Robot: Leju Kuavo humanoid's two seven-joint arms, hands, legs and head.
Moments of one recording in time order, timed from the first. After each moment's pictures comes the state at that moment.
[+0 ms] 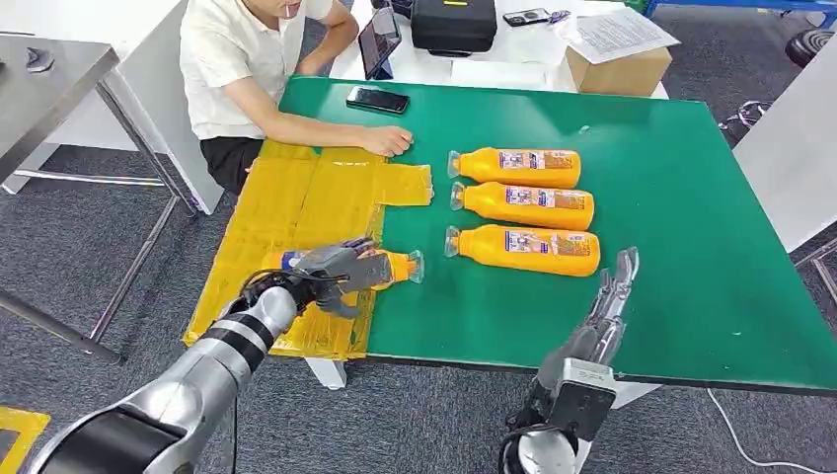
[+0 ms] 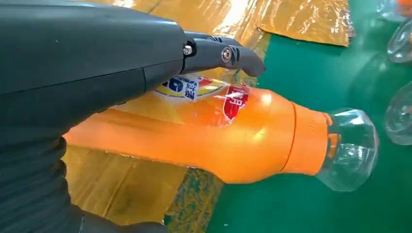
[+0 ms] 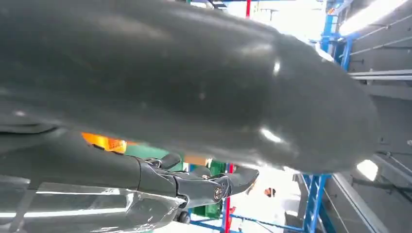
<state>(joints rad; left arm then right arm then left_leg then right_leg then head) -0.72 -0.15 -0.31 -0.53 -0.62 -0.11 -0.11 0.08 0.28 0.24 -1.64 0.24 -0.70 -0.70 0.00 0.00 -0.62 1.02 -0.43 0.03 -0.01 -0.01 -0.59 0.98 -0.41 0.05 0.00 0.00</state>
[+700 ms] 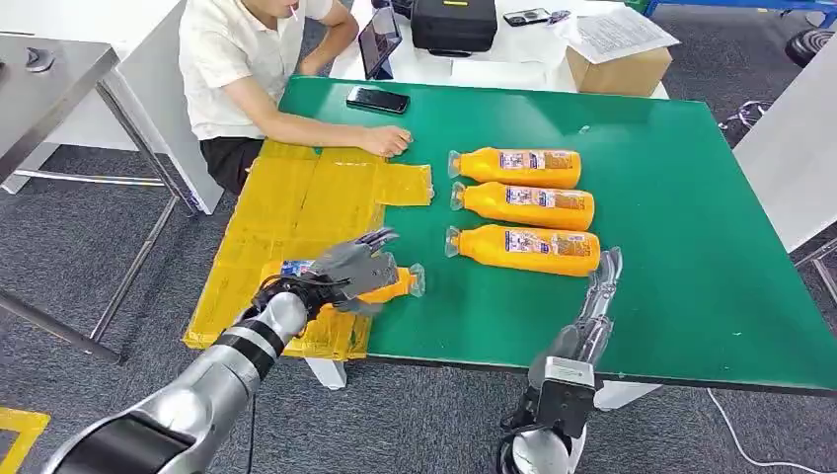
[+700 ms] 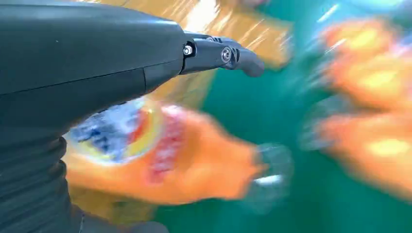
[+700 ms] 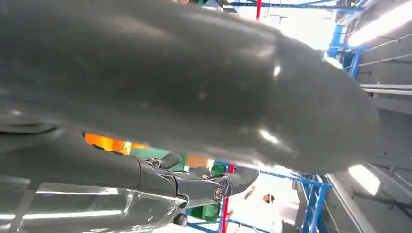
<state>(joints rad) -0.65 -0.19 -0.32 -0.61 -0.49 0.01 -0.29 0.08 0.28 0.24 -1.59 0.29 -0.70 -0.70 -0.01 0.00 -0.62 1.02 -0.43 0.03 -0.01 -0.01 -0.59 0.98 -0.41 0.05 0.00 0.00</state>
